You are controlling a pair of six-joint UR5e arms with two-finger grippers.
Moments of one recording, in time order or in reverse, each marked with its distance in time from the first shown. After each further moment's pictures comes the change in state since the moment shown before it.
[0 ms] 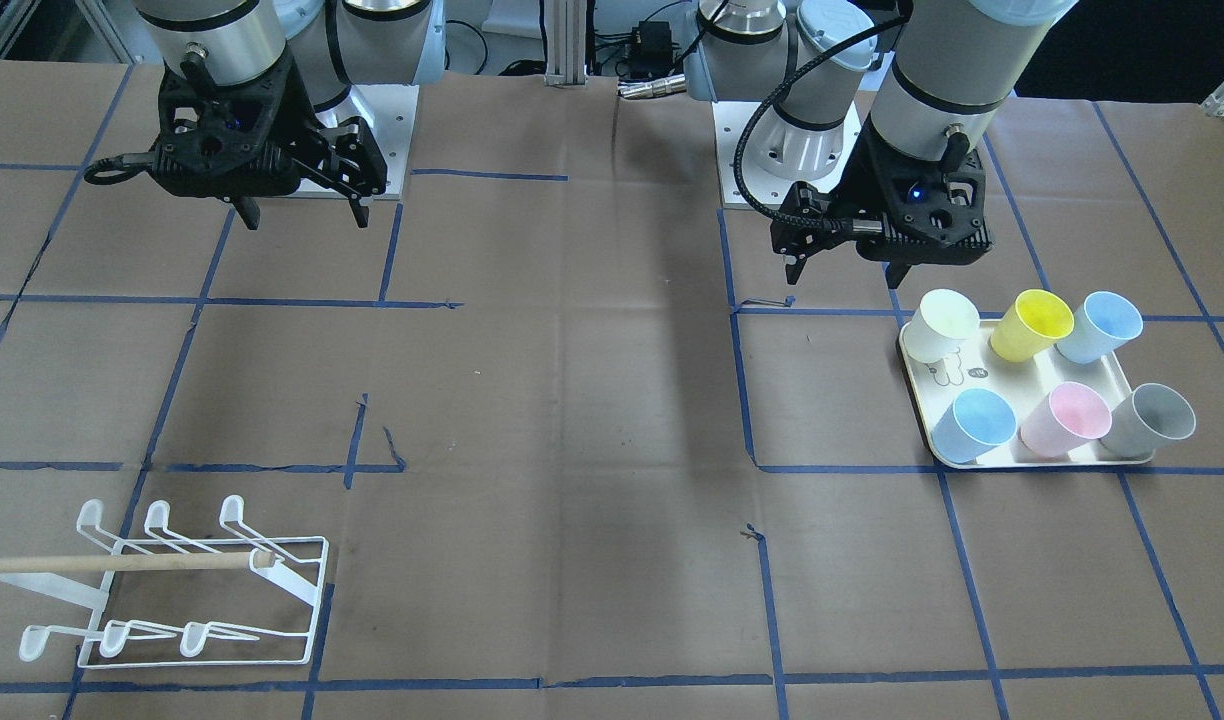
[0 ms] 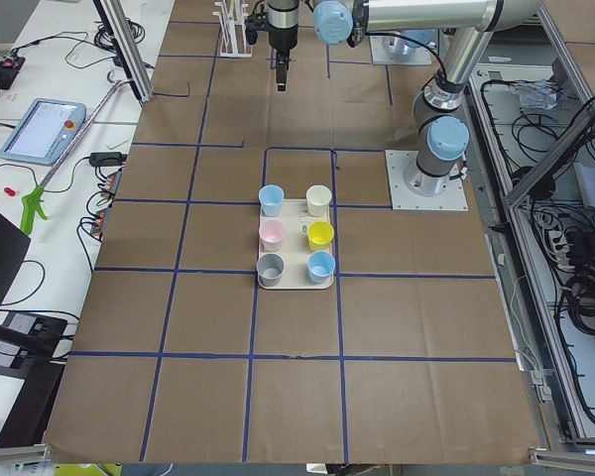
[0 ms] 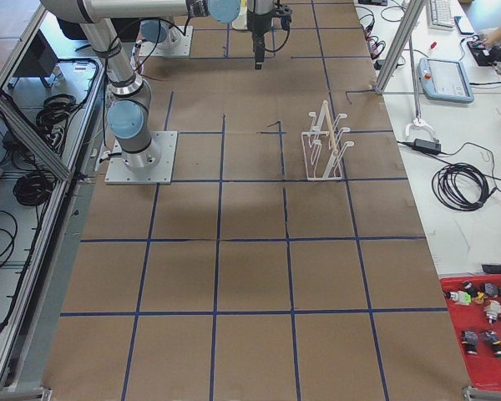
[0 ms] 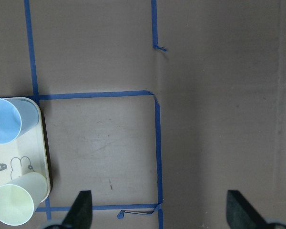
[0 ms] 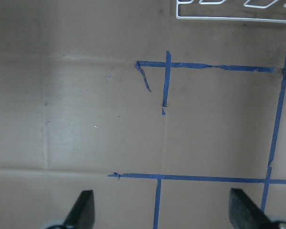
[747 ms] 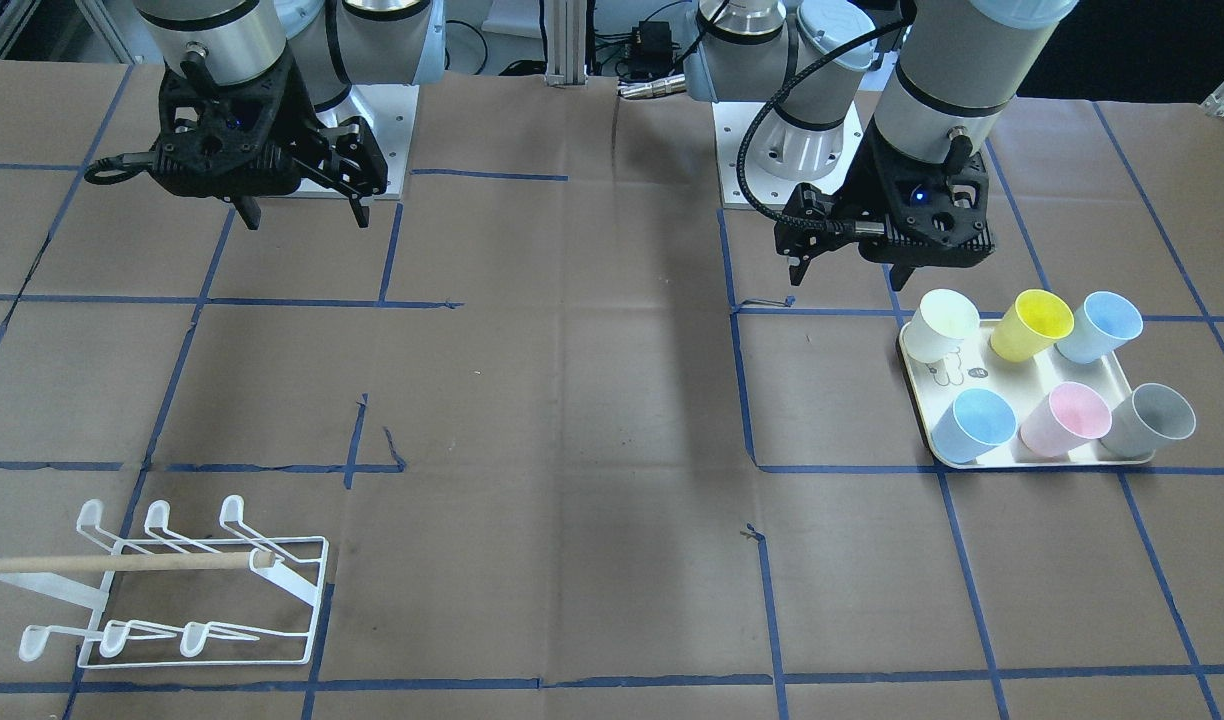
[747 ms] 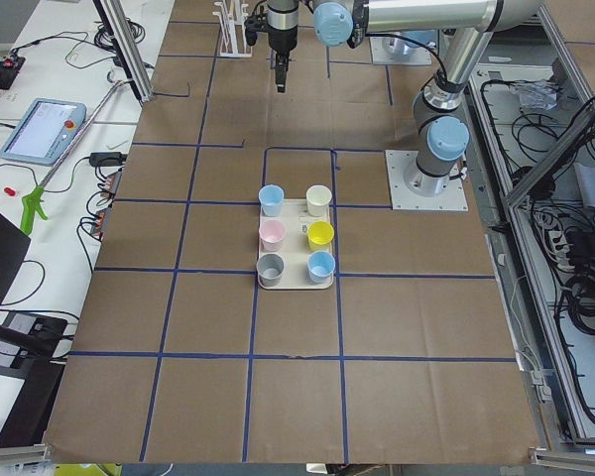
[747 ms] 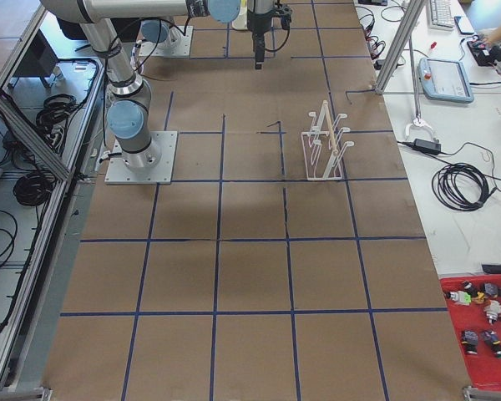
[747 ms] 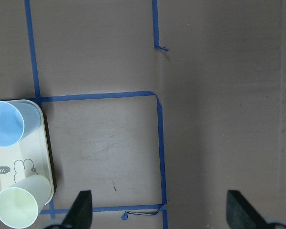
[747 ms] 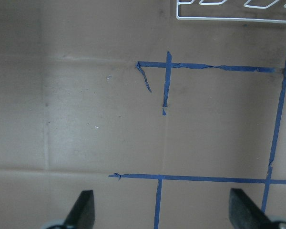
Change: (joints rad) left arm 0.031 0.001 -0.004 0.007 0.006 0.089; right arm 0.001 0.000 -0.001 -0.001 0.002 0.002
